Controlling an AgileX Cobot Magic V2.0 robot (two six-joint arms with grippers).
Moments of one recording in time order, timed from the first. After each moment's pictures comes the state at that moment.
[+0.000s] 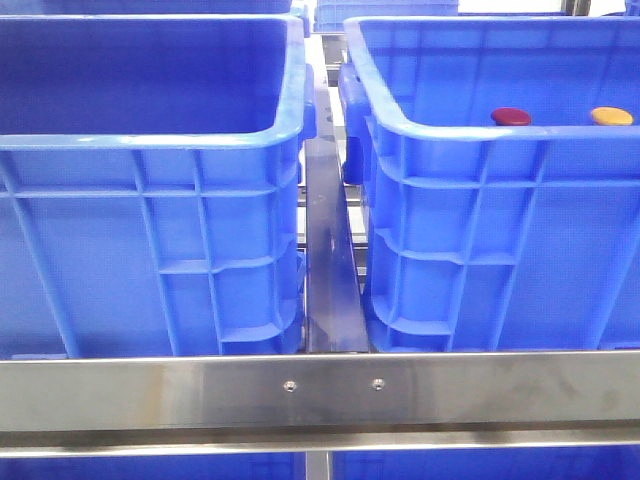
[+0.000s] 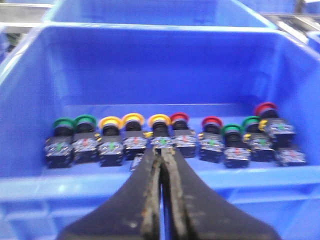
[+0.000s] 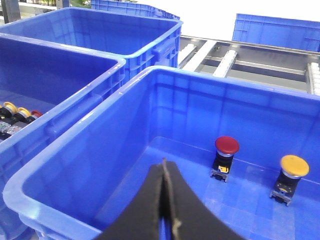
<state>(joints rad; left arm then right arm) -0.10 0.19 -0.16 0.01 0.13 -0.06 -0.24 0.57 -0.32 1.71 0.61 -1.84</state>
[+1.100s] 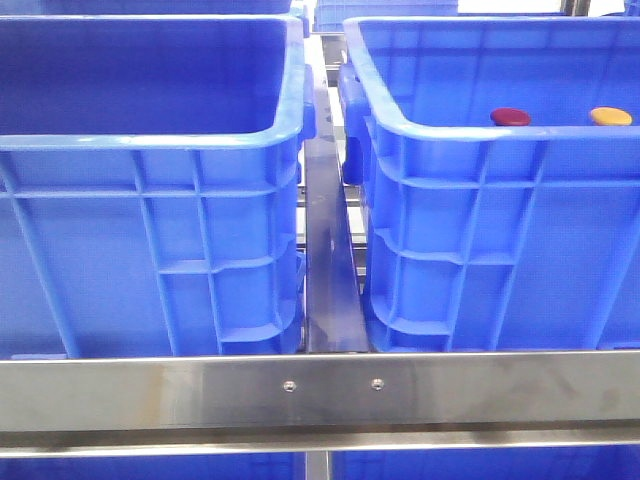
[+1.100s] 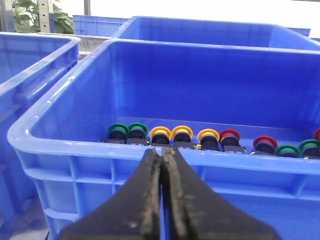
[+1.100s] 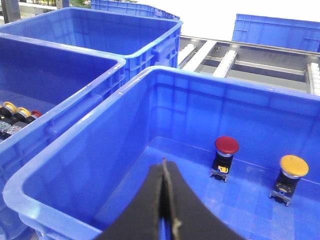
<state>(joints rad) 0.06 -0.01 0.00 0.01 0.05 -0.06 -0.24 0.57 -0.32 1.71 0.61 -1.84</state>
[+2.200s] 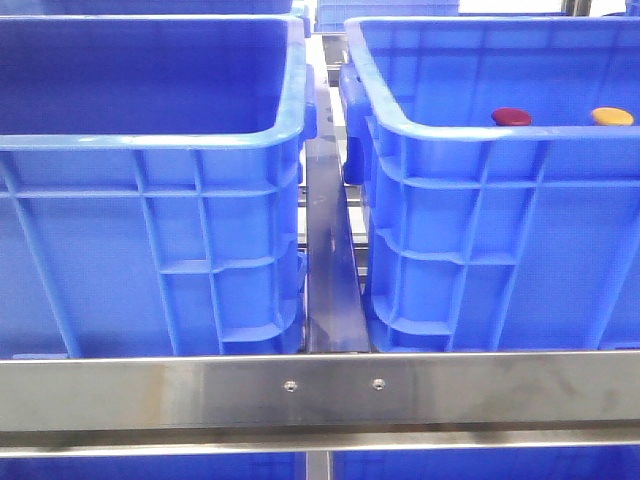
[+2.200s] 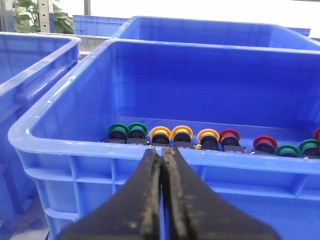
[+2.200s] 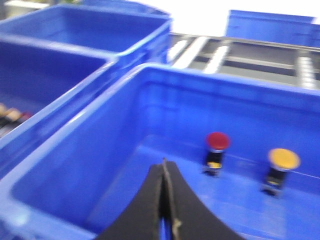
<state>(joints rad) 0.06 -0.01 0.00 0.01 0.05 -0.06 -0.10 0.55 -0.32 1.76 0.39 -1.84</state>
